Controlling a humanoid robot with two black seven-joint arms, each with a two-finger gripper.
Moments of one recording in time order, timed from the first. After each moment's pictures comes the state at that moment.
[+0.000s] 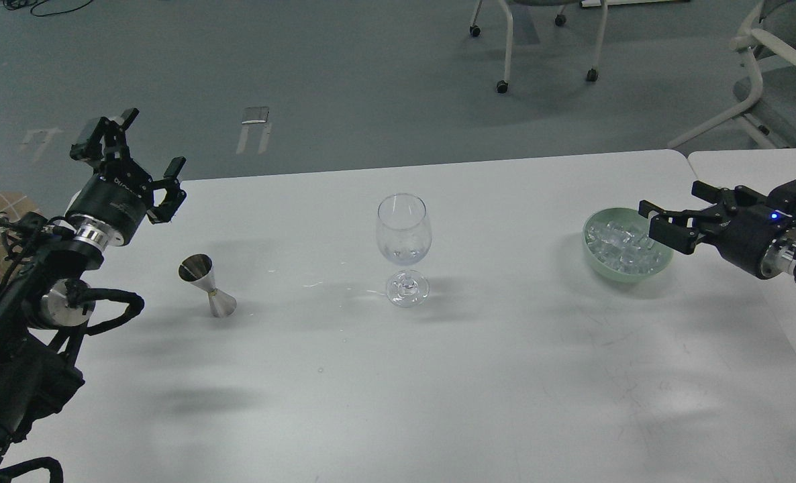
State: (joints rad) left arm -0.52 0.37 -1.28 -0.73 0.57 -0.46 -0.24; right arm 0.57 -0.81 0.50 1.10 -1.82 -0.17 0.26
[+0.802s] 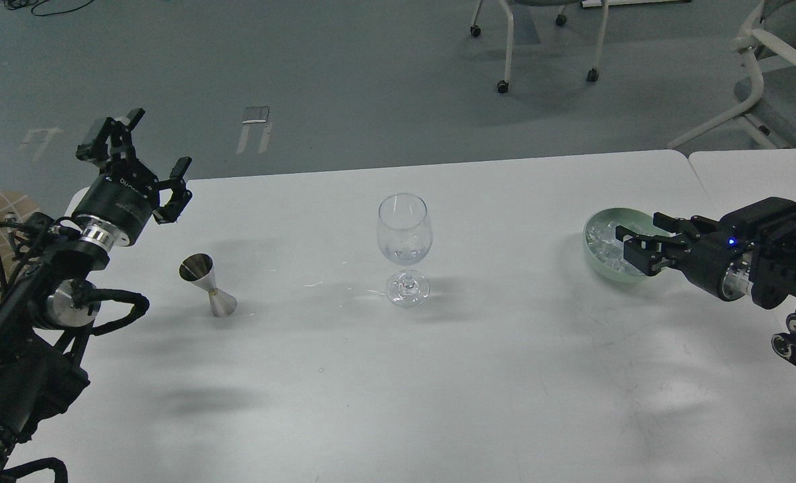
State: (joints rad) left arm -0.52 0.36 -1.28 -0.74 0.57 -0.46 -0.24; right arm 0.58 -0.71 0.43 1.02 -1.84 -0.15 0.19
